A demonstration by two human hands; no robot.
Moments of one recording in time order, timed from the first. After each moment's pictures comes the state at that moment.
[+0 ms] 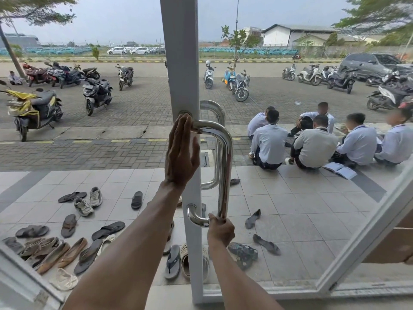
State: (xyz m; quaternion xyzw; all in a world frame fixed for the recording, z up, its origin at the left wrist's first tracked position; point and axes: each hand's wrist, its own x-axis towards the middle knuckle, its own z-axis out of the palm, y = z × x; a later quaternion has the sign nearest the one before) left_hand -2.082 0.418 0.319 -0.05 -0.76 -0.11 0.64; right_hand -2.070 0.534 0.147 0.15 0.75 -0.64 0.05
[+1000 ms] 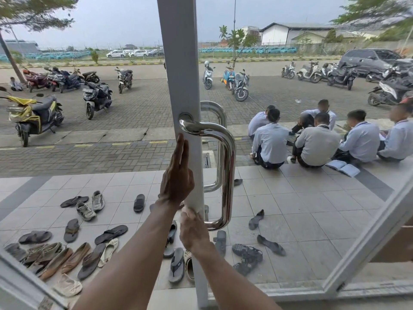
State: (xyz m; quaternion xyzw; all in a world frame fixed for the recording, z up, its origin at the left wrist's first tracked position) left_hand -2.065 0.401 0.274 0.02 -0.89 -0.12 0.44; right_hand -2.059 0.485 0.150 -0.39 0.89 -0.25 0.00
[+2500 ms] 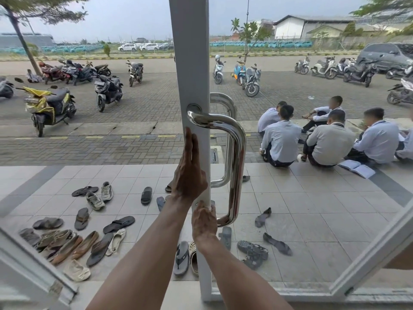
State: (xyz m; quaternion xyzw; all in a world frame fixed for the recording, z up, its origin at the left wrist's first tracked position) left_hand -2.076 0.412 0.261 0.07 -0.90 -0.14 0.41; right_hand -2.074 0.480 0.143 -0.33 0.94 -0.11 -0.02
